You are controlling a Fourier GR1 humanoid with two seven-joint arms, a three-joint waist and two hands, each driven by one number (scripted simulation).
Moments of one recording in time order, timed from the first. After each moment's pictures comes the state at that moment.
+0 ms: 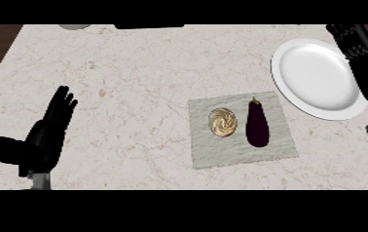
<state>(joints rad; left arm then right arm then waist) 0.03 0.26 0.01 -1.58 0.19 0.11 0.03 -0.39 -0.54 -0.02 -1.56 -0.13 0.08 0.02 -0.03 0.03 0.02</state>
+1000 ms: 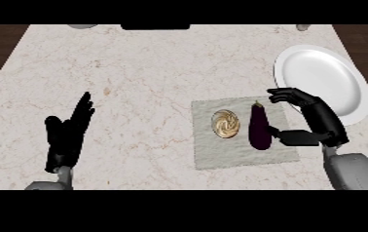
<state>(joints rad) -0.01 0.23 -0.08 -1.48 0.05 0.20 0.19 -0.19 -0.39 0.10 -1.32 -0.10 0.15 -0.25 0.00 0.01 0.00</state>
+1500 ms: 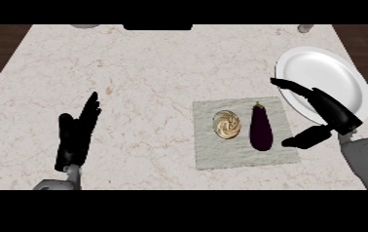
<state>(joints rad) -0.02 0.20 -0.11 -1.48 0.01 0.23 0.23 -0.30 -0.57 0.22 -1.26 0.17 0.24 -0.26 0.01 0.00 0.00</state>
